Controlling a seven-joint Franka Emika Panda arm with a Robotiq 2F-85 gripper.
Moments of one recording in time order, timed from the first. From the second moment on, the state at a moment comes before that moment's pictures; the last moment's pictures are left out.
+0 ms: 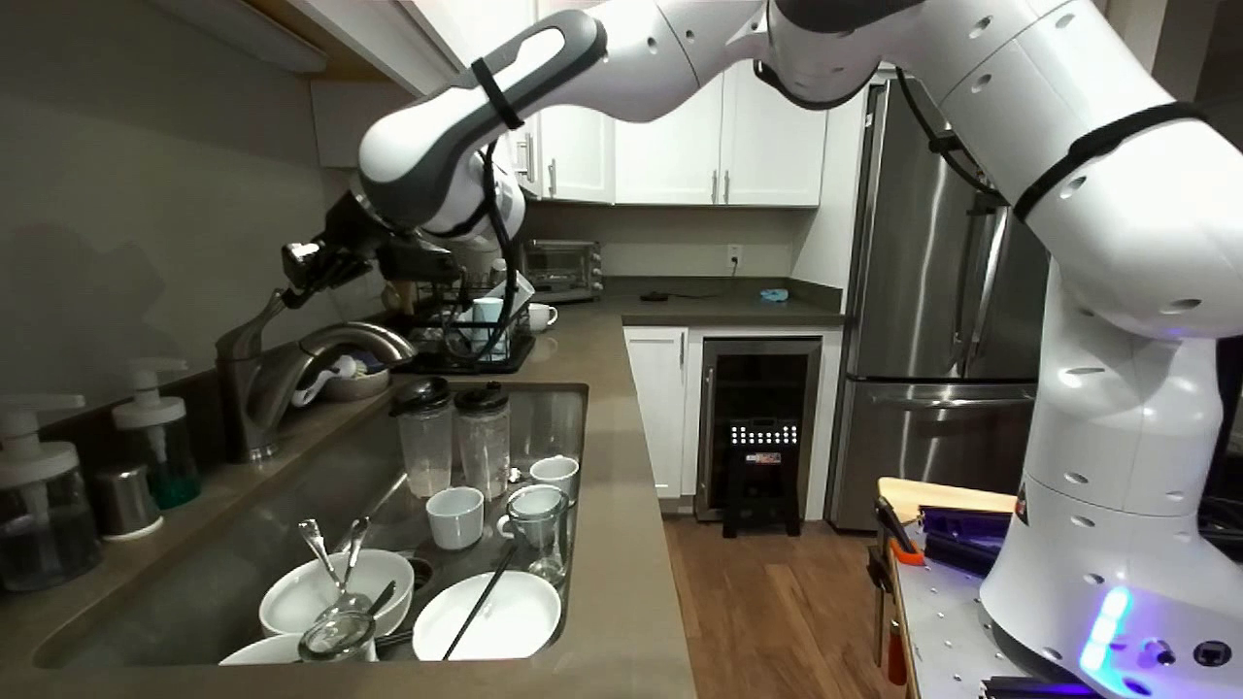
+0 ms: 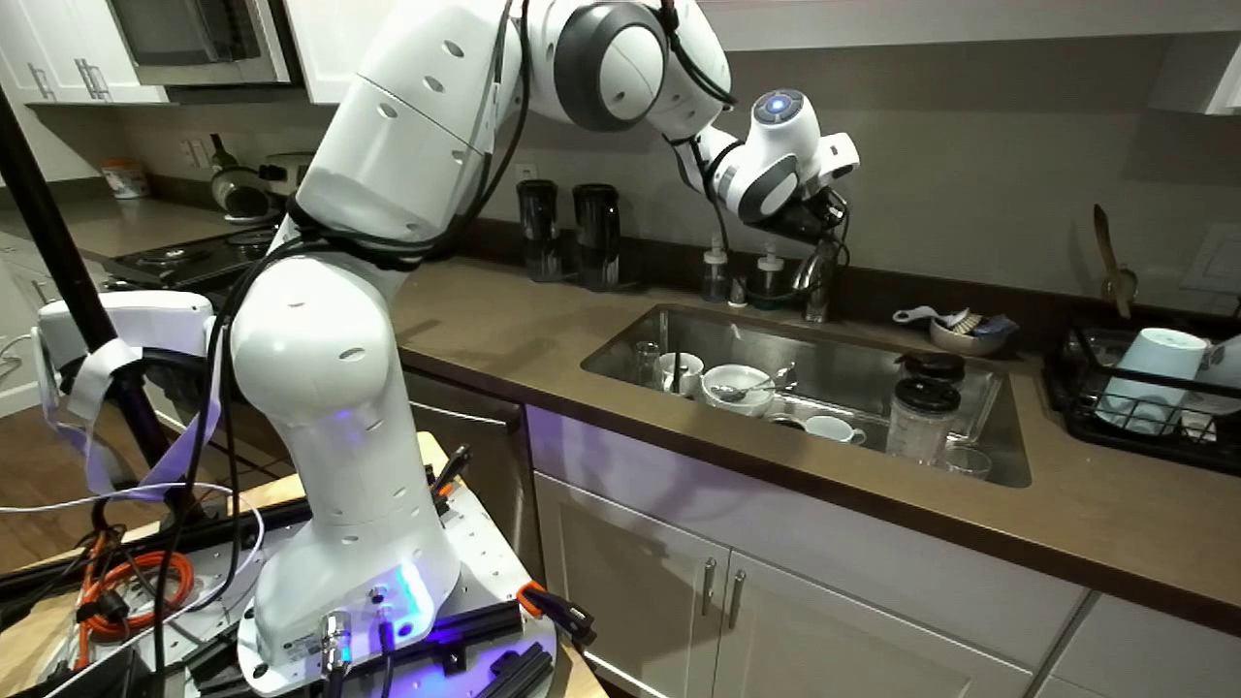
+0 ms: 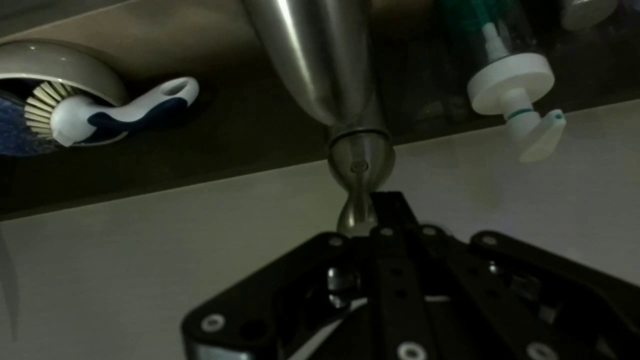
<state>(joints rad) -0.17 0.63 0.32 -1.59 0.14 3.05 -0.26</state>
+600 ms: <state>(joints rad) -0.11 0.67 0.24 -1.52 0.09 3.00 -0.25</state>
